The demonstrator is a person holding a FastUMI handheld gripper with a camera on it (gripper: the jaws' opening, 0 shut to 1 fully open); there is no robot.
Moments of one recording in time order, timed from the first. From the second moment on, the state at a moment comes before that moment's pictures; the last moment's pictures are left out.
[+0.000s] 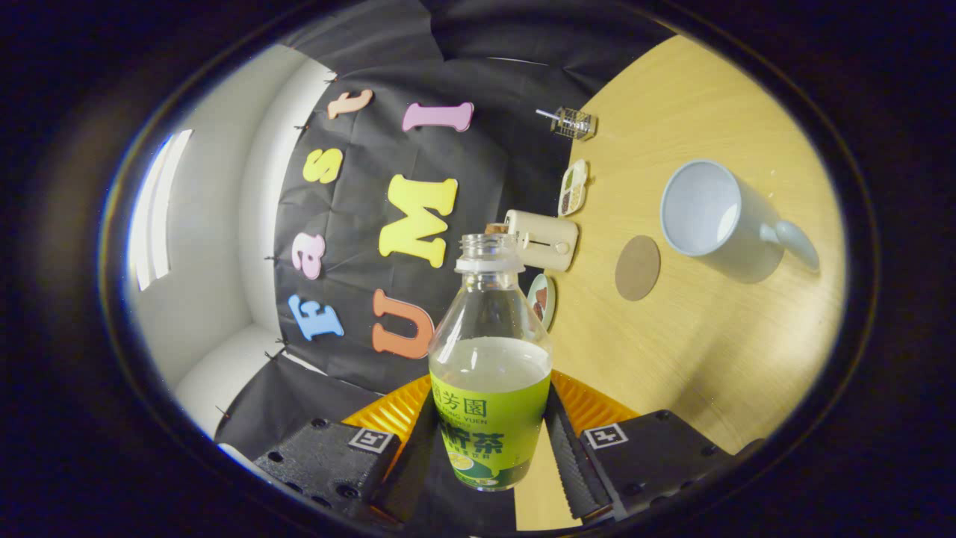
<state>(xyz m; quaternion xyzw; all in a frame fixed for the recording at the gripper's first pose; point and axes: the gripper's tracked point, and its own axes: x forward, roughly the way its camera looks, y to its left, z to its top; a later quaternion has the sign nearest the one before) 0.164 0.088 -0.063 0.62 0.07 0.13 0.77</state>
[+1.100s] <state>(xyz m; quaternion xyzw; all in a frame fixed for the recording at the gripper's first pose) 0.171 0.042 -0.055 0.78 0.05 0.14 0.61</state>
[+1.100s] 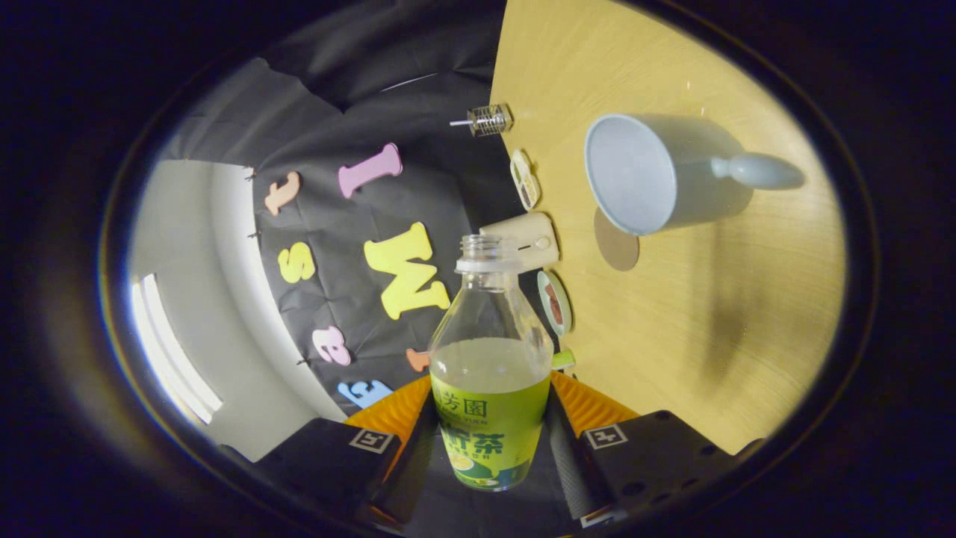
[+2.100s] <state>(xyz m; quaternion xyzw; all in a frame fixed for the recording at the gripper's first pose) 0.171 0.018 -0.049 0.82 0.00 0.15 0.55</state>
